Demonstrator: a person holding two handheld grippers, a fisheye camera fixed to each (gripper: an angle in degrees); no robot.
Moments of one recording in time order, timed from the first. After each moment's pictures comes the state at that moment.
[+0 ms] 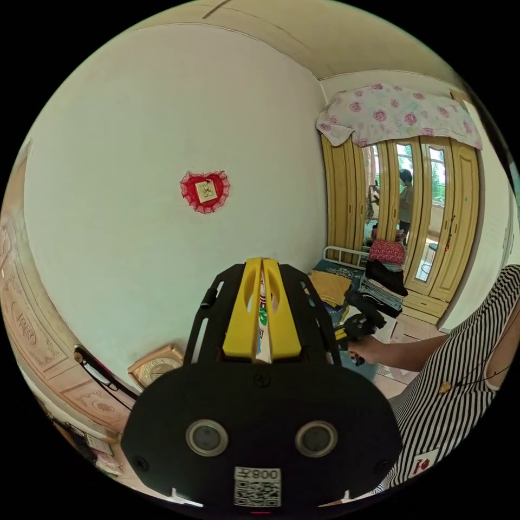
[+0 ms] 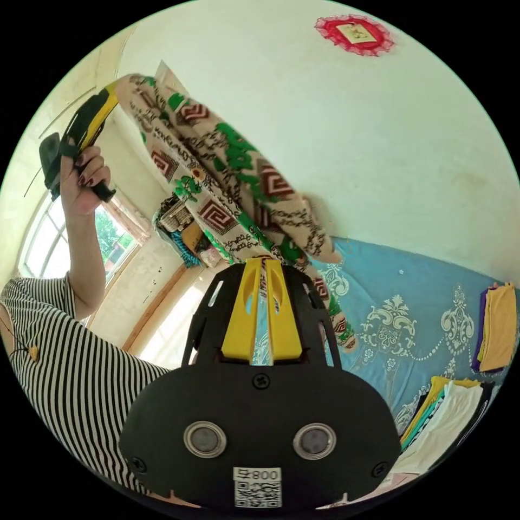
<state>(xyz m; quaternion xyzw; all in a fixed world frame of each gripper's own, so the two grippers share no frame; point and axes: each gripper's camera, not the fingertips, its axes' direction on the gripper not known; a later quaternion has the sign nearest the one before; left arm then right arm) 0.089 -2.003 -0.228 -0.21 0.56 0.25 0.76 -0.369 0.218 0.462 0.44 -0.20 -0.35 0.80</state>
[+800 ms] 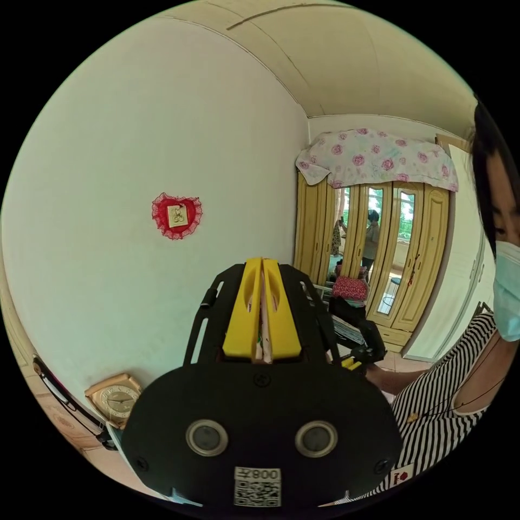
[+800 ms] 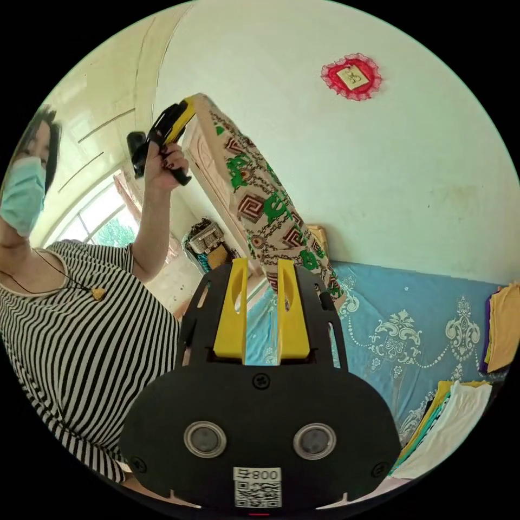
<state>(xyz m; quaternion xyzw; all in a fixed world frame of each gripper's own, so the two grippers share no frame) 0.098 -2.046 -0.238 -0.19 0.65 0.14 0.72 -0.259 0.352 0.469 0.49 -0.27 -0.38 0.73</state>
